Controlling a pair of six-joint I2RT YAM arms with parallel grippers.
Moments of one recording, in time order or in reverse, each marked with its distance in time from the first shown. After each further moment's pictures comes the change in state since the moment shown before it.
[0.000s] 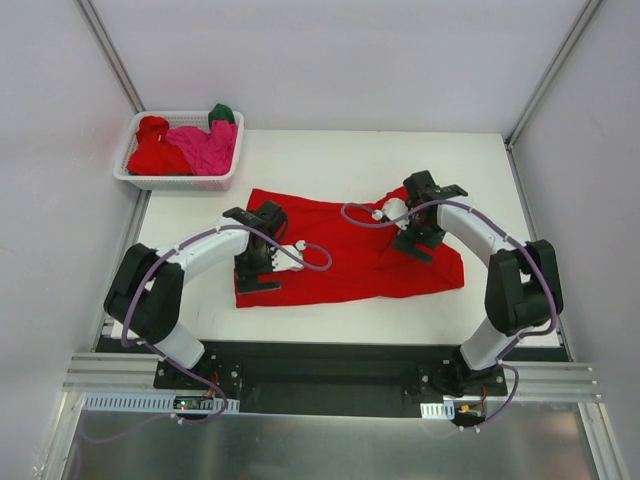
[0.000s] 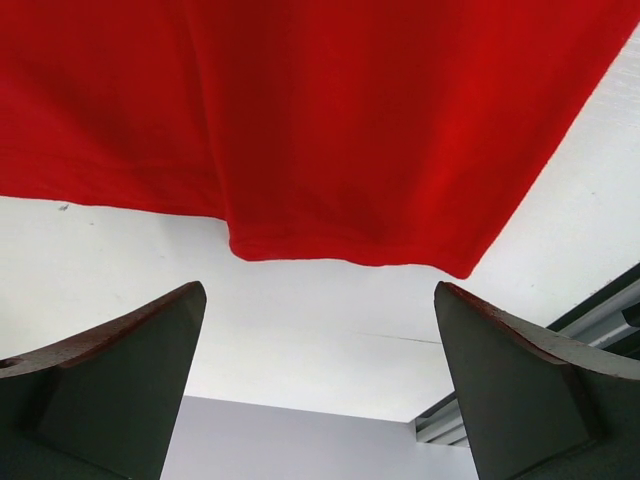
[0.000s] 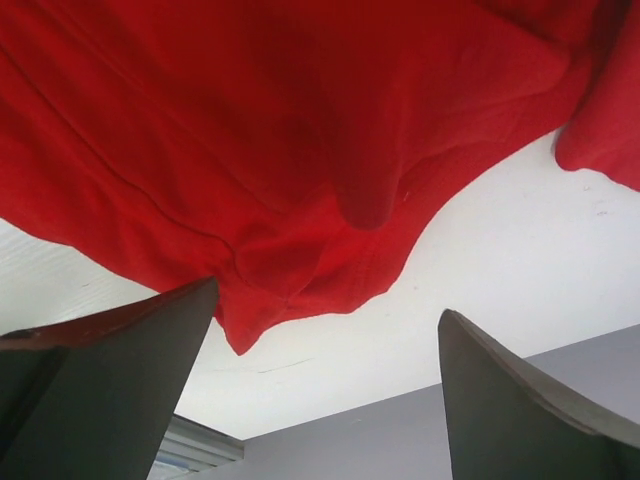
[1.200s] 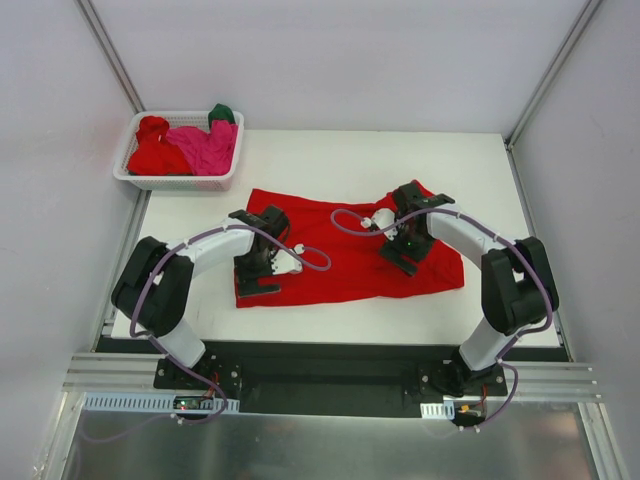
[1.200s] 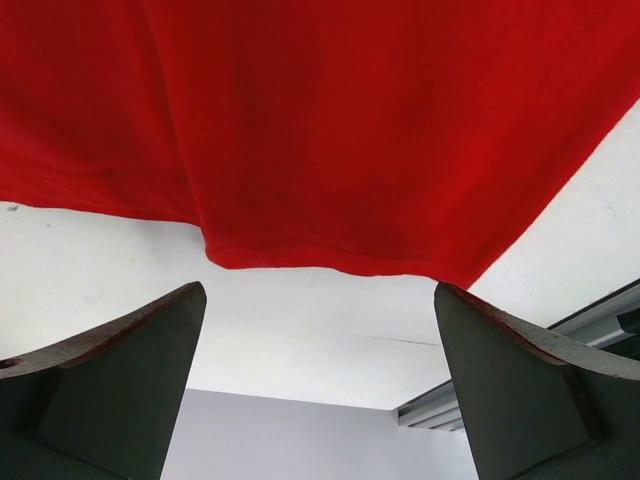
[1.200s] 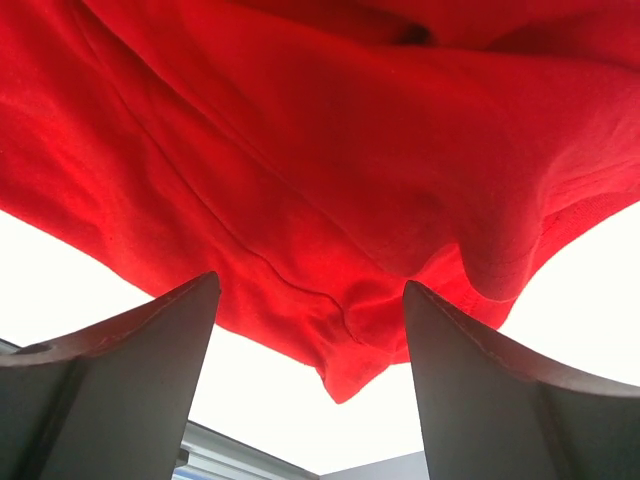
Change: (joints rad) left arm -0.005 0.054 -0.019 0.013 -0.045 -0.050; right arm 0.073 0.022 -0.071 0.027 -0.160 0.177
